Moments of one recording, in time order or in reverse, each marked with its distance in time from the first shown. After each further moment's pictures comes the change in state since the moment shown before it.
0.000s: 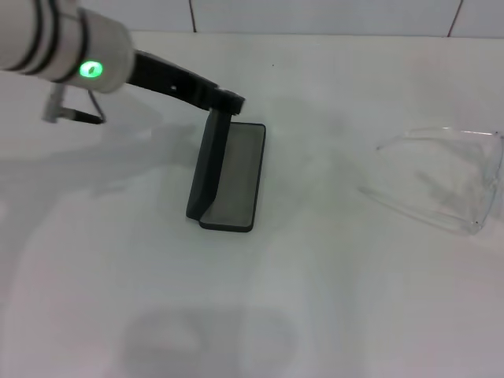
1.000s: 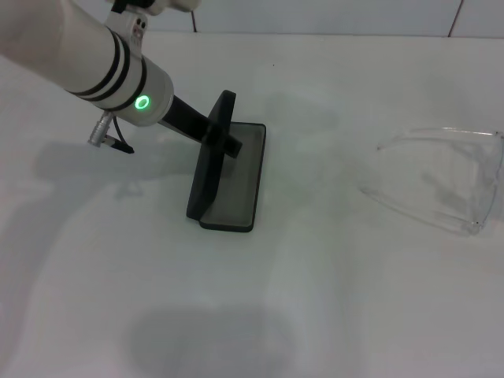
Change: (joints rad) left arm -0.173 -0.001 0.109 -0.364 0.138 -0.110 -0.128; right arm -0.015 0.001 0.021 0.028 0.000 0.000 -0.091
